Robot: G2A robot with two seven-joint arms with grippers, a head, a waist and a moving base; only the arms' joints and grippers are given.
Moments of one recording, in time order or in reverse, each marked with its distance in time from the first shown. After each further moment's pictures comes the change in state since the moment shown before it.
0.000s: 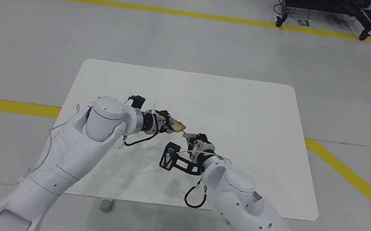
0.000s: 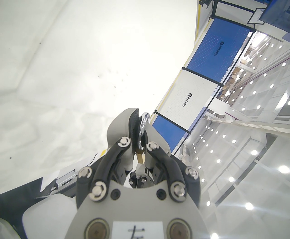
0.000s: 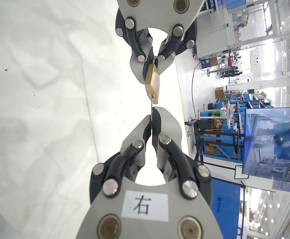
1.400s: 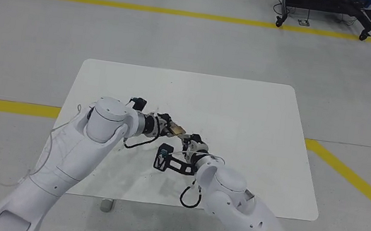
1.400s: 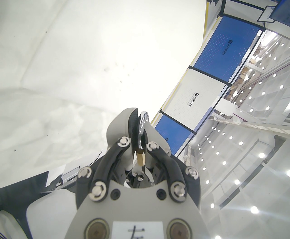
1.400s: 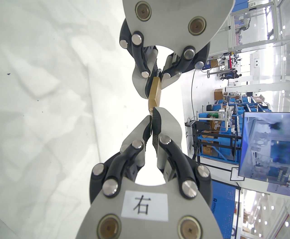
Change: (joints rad) left arm 0.003 0.003 0.008 -0.033 0.025 0.044 -0.023; right arm 0.021 -0.044 -0.031 0.046 -0.040 -0.012 0.006
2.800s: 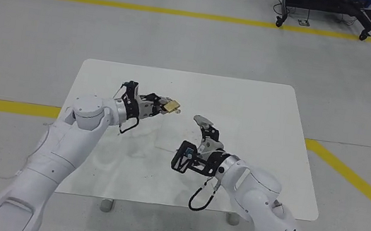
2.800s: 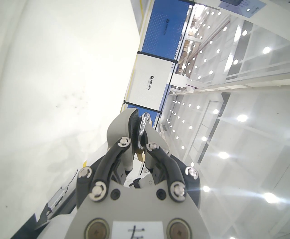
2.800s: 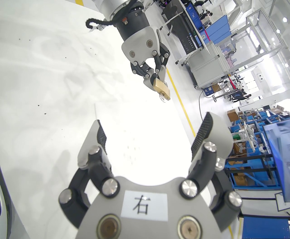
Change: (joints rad) left arm -0.058 -0.022 -0.062 0.384 -0.151 -0.655 -0.214; right arm -0.158 0.039 0.259 -0.142 0.191 -0.067 -0.357
